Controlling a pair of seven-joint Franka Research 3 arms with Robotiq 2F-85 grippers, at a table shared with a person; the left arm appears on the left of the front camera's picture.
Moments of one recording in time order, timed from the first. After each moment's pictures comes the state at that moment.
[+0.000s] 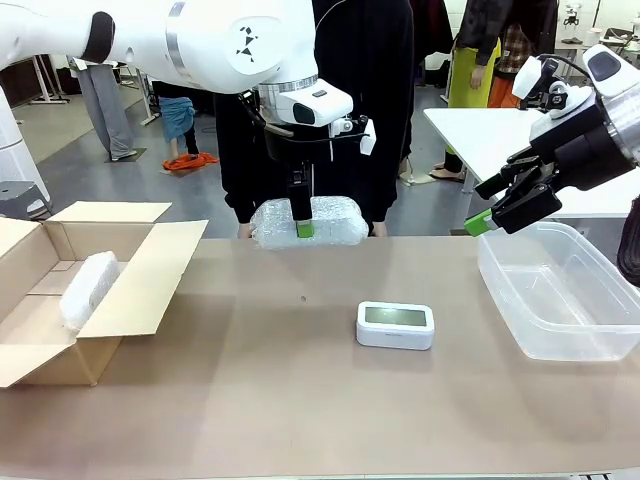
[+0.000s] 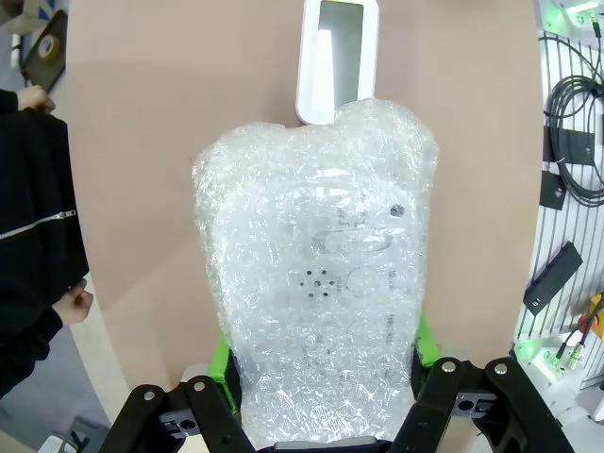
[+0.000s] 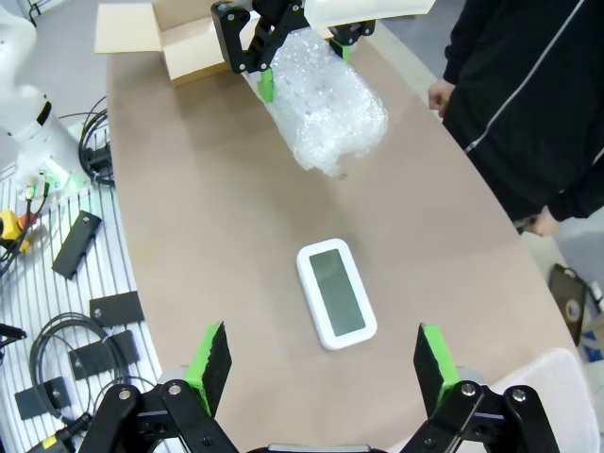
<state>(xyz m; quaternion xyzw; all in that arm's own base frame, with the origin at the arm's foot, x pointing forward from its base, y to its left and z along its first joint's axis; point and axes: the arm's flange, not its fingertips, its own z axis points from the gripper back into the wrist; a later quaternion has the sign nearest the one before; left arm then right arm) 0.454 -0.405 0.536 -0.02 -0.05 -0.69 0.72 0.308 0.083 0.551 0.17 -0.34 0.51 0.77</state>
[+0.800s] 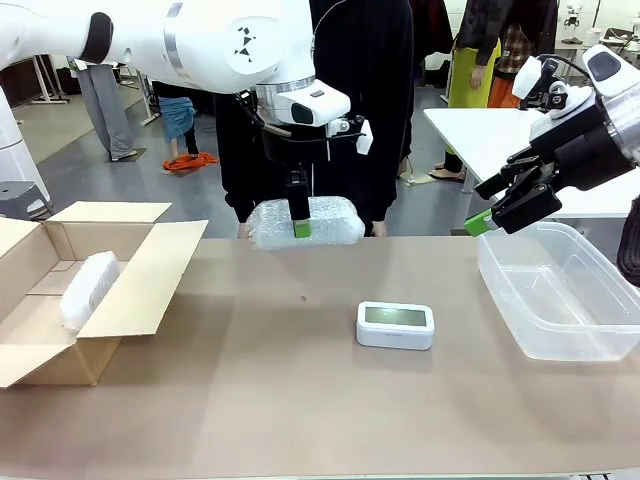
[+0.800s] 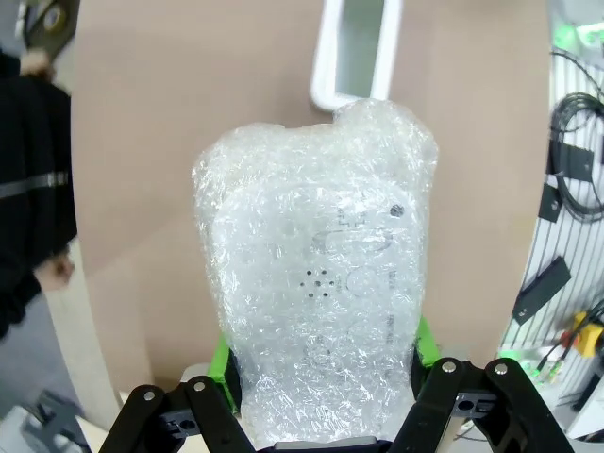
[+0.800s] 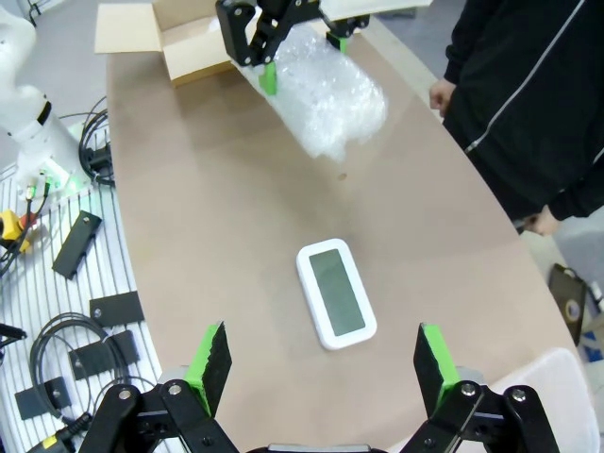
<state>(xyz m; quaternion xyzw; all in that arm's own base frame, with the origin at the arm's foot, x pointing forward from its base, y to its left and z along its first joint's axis) 0.465 -0.386 0.536 -0.02 -0.04 -0.65 0.76 0.308 0.083 0.551 0.17 -0.35 0.51 0.77</state>
